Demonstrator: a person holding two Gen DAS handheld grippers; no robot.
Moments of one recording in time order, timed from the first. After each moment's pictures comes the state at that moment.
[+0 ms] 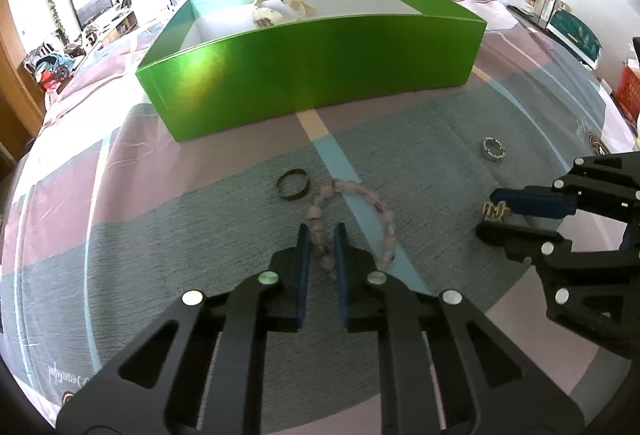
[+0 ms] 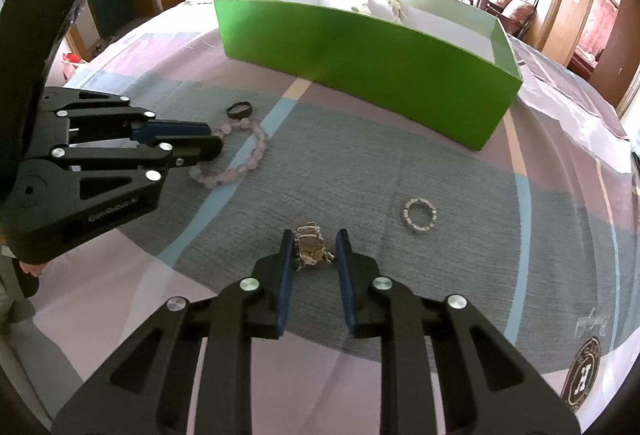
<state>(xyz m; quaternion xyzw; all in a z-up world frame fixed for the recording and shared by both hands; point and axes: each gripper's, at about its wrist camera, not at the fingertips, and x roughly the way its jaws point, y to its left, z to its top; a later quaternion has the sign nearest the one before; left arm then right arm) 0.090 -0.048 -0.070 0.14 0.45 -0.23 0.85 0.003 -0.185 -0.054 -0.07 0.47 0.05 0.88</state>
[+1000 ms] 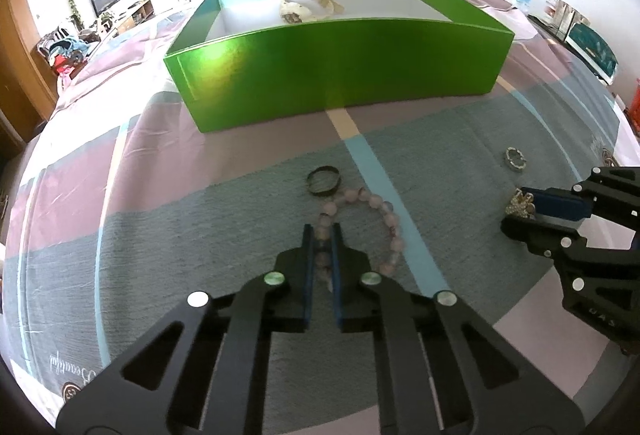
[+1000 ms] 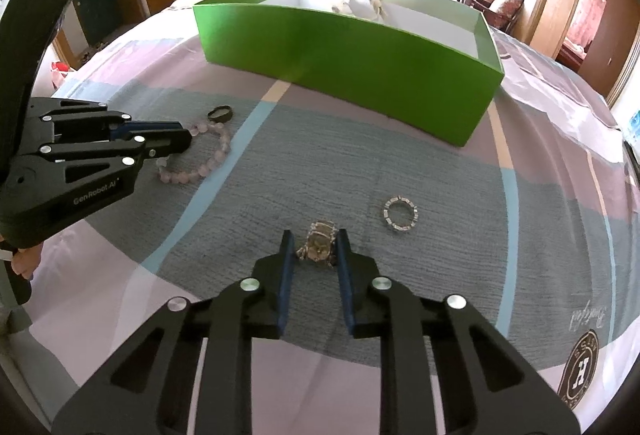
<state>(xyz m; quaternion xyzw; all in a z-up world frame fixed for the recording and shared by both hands) 0.098 -0.036 -0.068 0.12 0.45 -0.20 0.86 0.001 -0.190 -0.053 -0.05 0.46 0.04 0.88</state>
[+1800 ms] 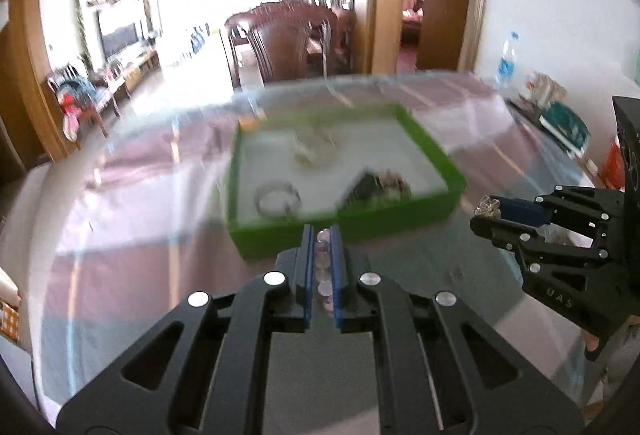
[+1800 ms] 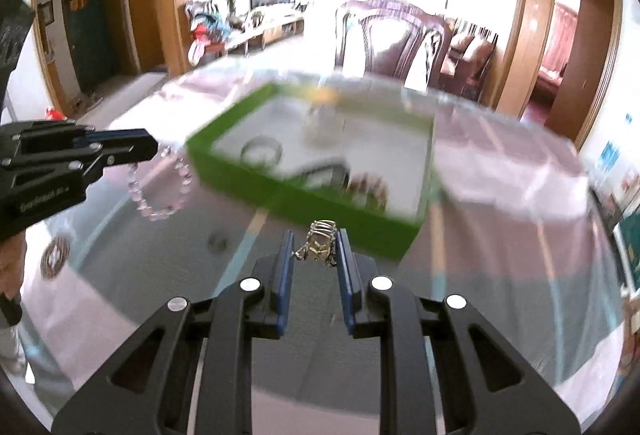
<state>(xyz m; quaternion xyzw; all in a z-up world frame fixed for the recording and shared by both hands) 0.105 -0.029 0.071 0.09 0.33 -0.21 0.91 0.033 -0.206 0.059 -0.05 0.35 0.01 0.94</state>
